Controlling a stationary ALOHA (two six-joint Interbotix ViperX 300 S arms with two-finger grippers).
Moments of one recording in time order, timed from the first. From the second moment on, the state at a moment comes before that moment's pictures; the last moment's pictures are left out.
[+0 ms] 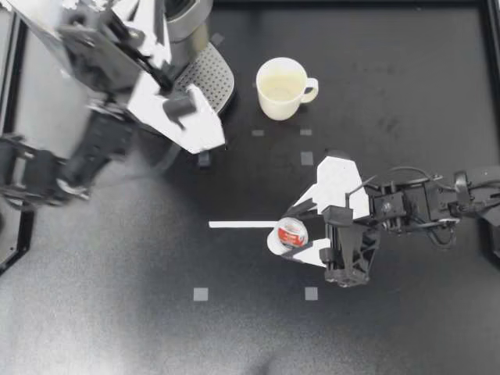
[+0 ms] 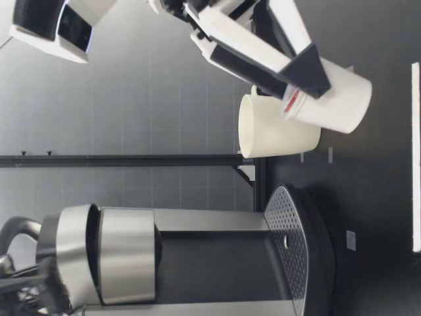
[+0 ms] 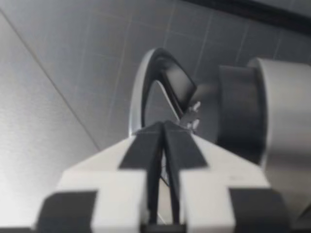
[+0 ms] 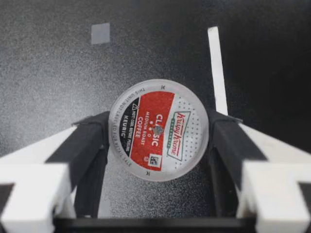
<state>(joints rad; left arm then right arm) -0.09 -0.16 0.47 1.66 1.43 -0.63 0.08 -0.08 0.83 0.01 -0.07 0.17</state>
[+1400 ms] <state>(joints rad) 0.34 -0.54 0.64 1.54 0.81 -1.07 0.08 -0.10 0.79 0.01 -0.09 0.17</state>
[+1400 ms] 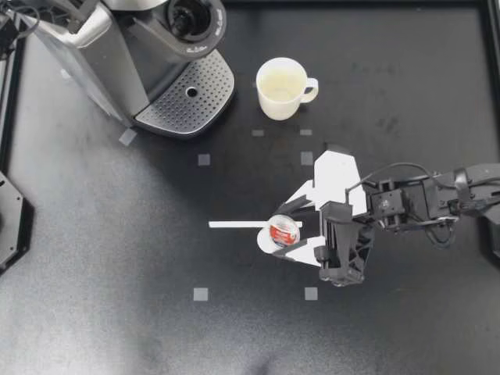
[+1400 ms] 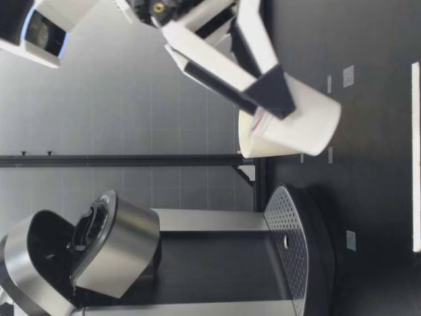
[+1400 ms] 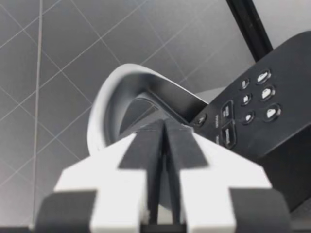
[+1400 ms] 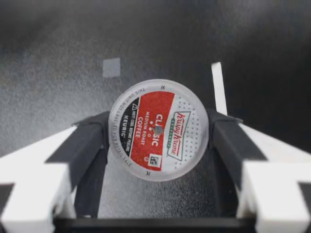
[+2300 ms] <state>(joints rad) 0.39 -0.82 0.72 1.54 0.44 -1.32 -0.25 -0.24 0.63 0.00 -0.35 -0.06</state>
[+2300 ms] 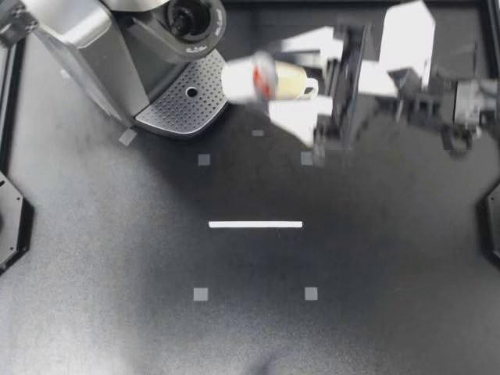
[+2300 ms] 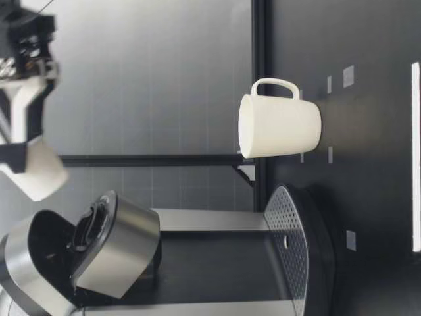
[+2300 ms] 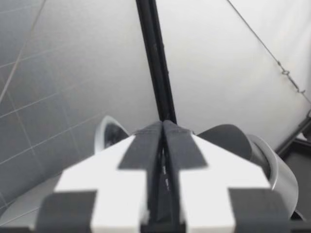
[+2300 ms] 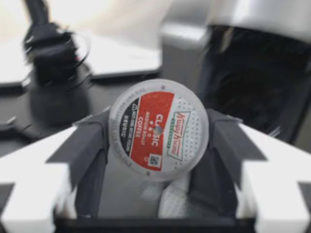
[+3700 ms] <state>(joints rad) 0.39 -0.83 0.73 1.54 0.44 -1.32 -0.34 0.00 0.37 -0.01 -0.24 -0.19</state>
